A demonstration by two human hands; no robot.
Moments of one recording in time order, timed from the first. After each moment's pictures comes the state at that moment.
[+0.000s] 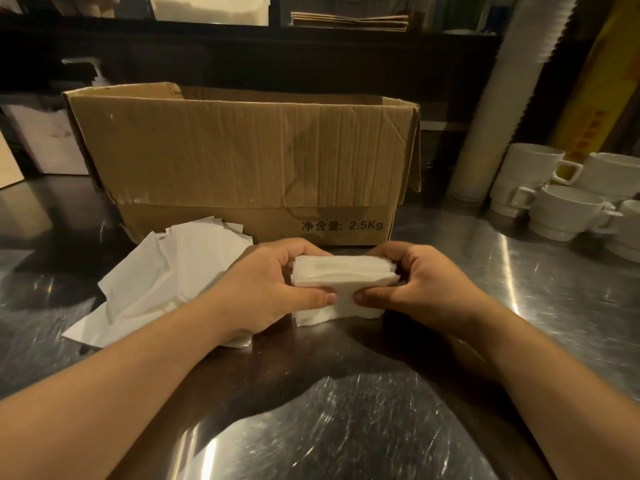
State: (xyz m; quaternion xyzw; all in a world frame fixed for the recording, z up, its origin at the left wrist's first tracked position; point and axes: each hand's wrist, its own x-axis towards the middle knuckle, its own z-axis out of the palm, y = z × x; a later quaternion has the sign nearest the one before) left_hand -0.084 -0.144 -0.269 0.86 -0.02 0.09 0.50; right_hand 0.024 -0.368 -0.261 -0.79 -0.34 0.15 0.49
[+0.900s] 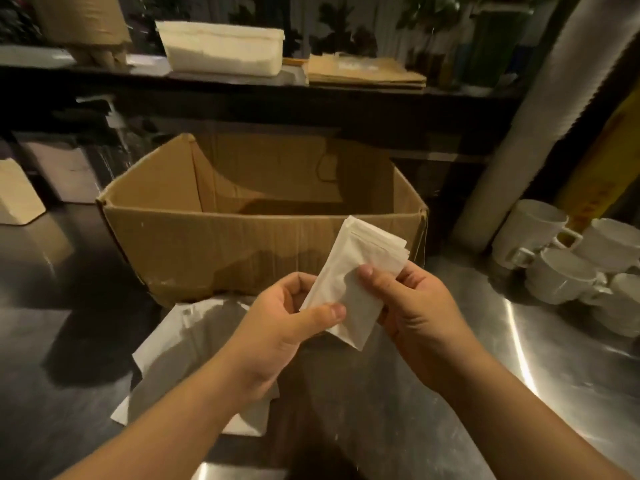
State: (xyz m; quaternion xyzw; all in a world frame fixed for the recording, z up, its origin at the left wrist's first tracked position) left_hand -0.075 -0.151 -0.183 0.63 0.12 0.04 0.77; right_hand 0.011 -0.320 -0.156 -0.62 -0.14 0.22 0.74
